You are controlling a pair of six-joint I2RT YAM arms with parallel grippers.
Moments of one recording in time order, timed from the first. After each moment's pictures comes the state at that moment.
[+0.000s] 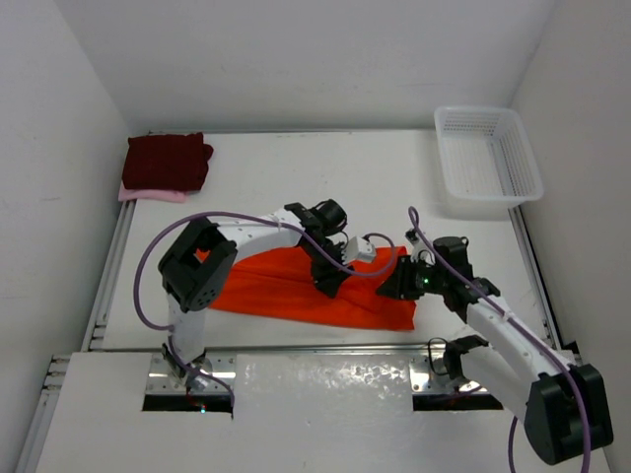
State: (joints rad) left arm -0.80 1.94 1.36 -0.74 0.58 0.53; right arm 0.25 0.91 0.34 -0.27 -0.60 0.34
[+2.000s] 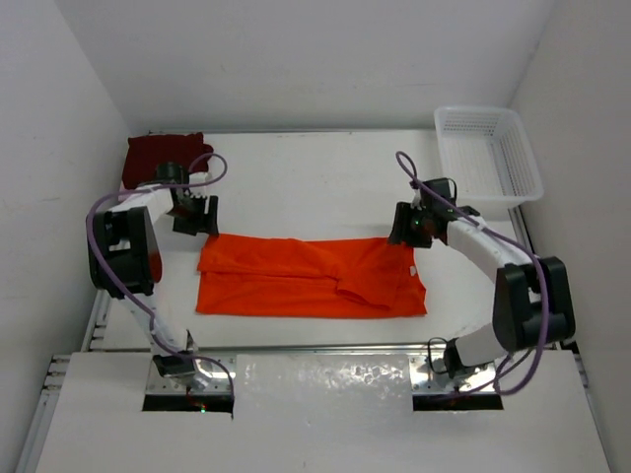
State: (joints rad) left arm 0.17 1.83 1.19 -0.60 0.27 0.23; right arm 0.18 1.46 0.86 -0.39 -0.16 0.31
